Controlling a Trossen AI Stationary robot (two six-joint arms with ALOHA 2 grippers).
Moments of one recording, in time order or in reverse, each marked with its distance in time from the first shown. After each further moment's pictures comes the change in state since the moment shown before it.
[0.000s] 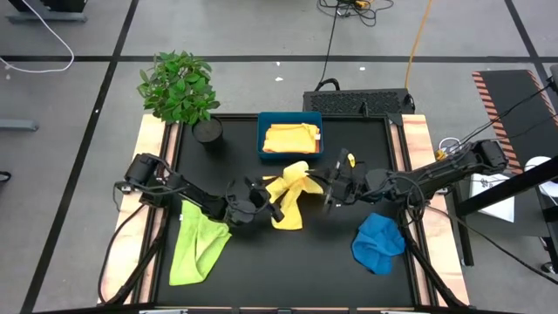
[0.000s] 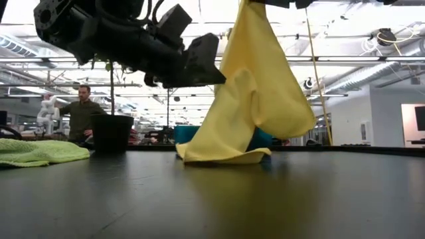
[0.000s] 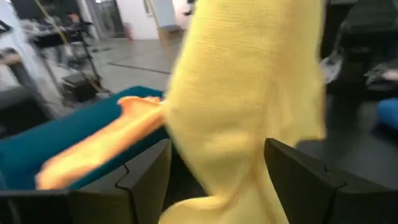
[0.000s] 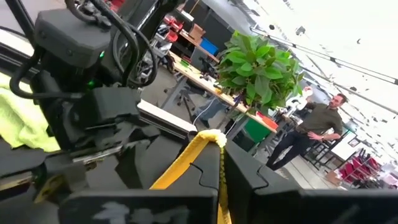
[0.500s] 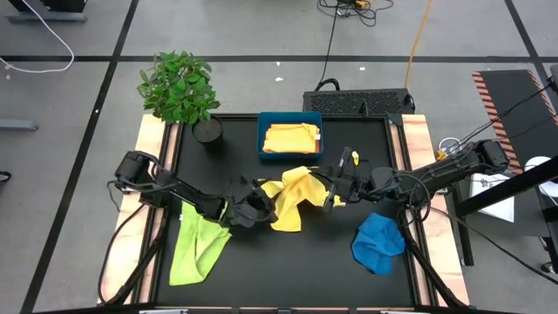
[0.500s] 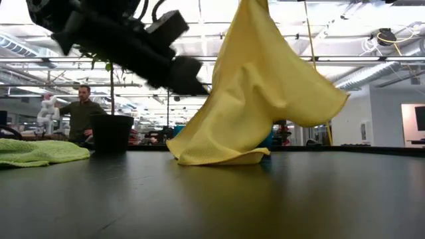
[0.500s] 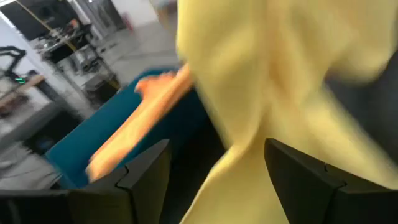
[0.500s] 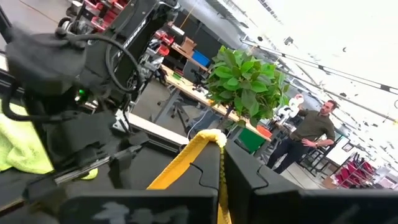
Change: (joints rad) left arm -0.017 -0.090 -0.001 -0.343 -0.035 0.060; right arm 0.001 -0.024 0.000 0.051 0.000 -0.013
